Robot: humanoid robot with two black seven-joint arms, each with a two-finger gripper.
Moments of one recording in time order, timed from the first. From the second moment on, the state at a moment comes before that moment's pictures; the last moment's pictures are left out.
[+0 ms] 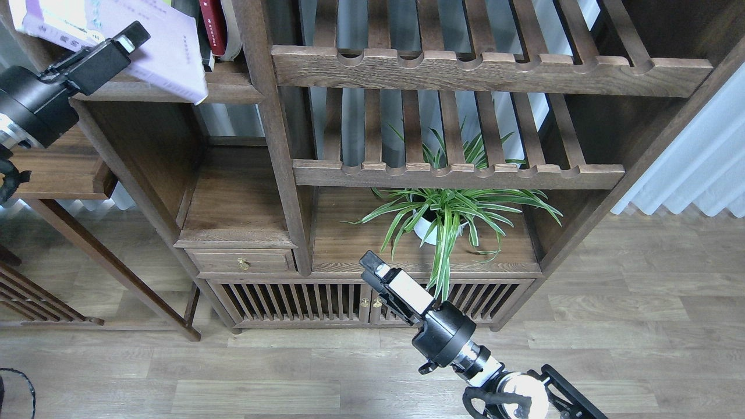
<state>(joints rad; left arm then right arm) -0.53 0.37 -1.62 -1.19 0.31 -0.49 0.49 -0.06 0.01 1.01 1.31 -0.01 0.58 -0.21</state>
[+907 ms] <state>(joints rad) -0.97 0.37 -1.59 -0.98 0.47 -0.49 0.49 -0.06 0.01 1.00 1.31 -0.01 0.58 -0.21</state>
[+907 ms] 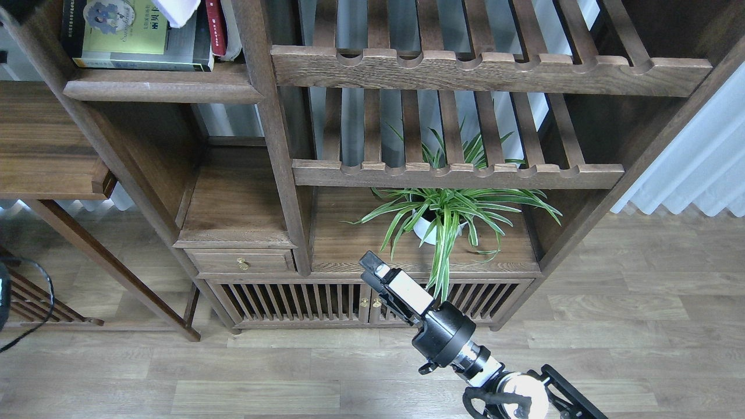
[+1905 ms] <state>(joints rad) -1.17 0.23 -1.54 -0.59 0.71 -0.49 0.49 -0.06 0.01 1.02 1.33 0.00 0.58 -0.21</state>
